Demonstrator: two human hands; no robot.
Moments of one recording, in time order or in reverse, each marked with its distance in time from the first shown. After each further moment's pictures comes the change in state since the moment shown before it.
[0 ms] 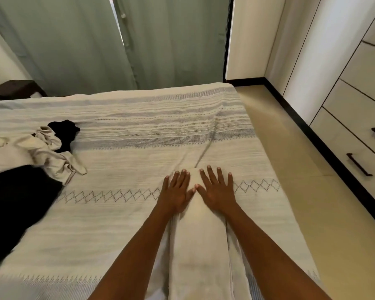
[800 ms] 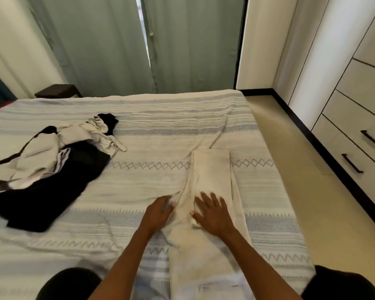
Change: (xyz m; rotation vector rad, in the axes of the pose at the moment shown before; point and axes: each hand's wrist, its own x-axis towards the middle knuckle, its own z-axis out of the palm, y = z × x) left_hand -0.258 -0.026 -0.041 -0.544 0.098 -0.268; right_hand -0.214 -0.086 0.010 0.073 -0.054 -0.144
